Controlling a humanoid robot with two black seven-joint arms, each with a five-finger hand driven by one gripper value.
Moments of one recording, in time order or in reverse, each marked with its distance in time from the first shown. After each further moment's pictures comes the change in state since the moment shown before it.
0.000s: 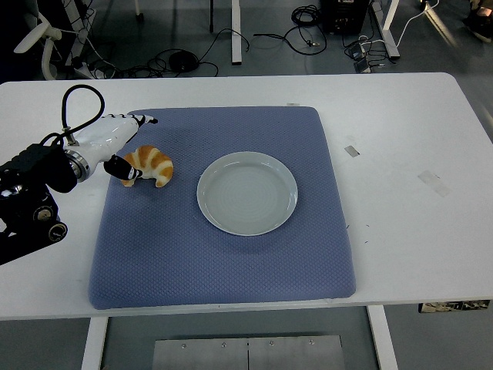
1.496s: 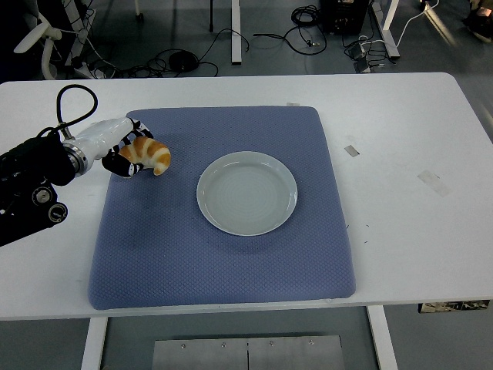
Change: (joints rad) left arm -0.056 -0.013 0.016 0.059 -0.227 -0.058 -0.018; right arm 0.000 0.000 0.000 0.000 0.000 0.000 0.000
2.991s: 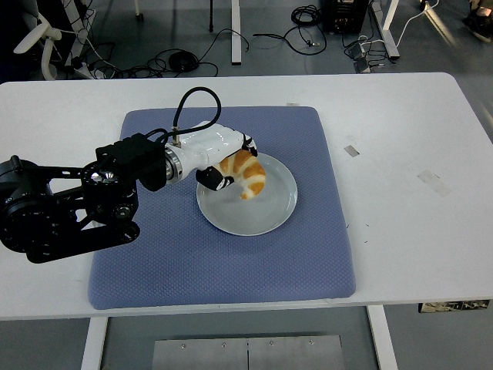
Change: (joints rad) left arm -0.160 -0.242 0.125 -0.112 0.247 -0.070 0.001; right arm 0.000 0.000 0.000 0.000 0.000 0.000 0.000
